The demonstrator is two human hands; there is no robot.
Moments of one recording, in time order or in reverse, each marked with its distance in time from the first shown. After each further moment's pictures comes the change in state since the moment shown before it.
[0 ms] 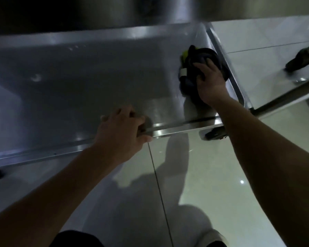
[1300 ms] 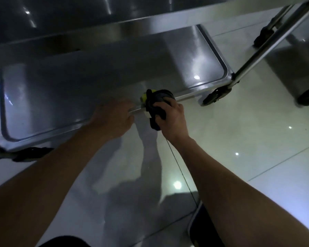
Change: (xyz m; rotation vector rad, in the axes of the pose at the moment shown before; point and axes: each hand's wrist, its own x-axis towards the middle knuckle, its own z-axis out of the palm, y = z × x) left_hand -0.078 -0.047 -0.093 -0.091 -0.260 0.087; right_hand -0.230 -0.153 0.021 0.154 -0.032 0.102
